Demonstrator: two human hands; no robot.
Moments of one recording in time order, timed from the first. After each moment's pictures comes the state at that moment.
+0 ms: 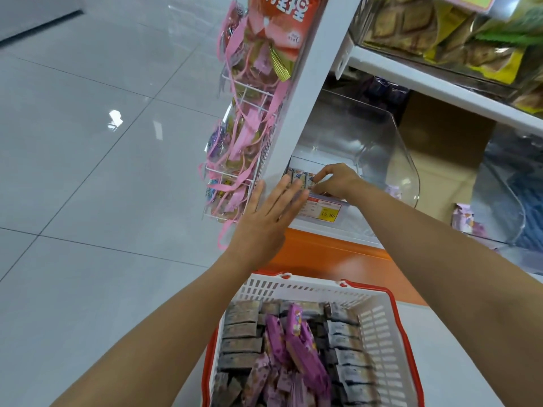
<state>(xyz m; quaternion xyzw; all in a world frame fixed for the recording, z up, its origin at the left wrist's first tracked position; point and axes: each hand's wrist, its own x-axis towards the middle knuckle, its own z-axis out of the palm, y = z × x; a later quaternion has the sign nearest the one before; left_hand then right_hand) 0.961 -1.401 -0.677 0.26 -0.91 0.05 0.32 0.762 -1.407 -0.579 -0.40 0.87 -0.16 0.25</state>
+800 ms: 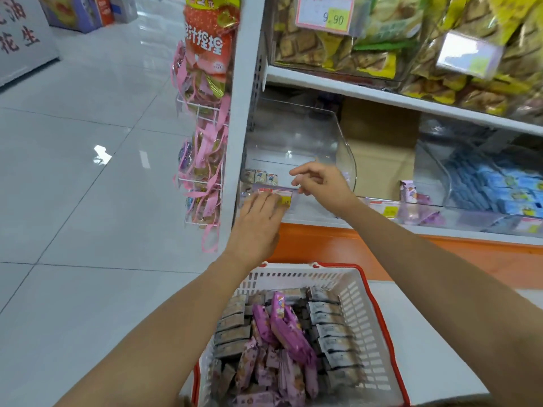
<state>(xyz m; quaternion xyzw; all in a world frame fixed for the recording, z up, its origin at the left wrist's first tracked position) 0.951 -1.335 -0.622 0.24 -0.94 0.01 0.23 0.774 -1.289 -0.540 -0.52 0.72 -0.40 0.22</state>
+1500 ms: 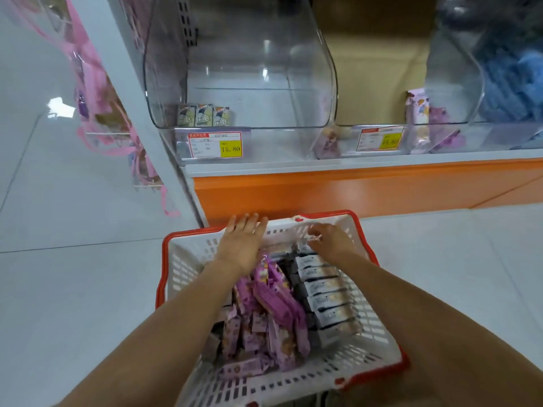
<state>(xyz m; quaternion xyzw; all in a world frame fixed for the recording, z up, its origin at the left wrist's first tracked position) 0.896 -1.298 -0.761 0.24 -0.95 -0.11 -0.17 0.705 -1.164 -0.785 -0.39 0.88 -0.08 0.27</state>
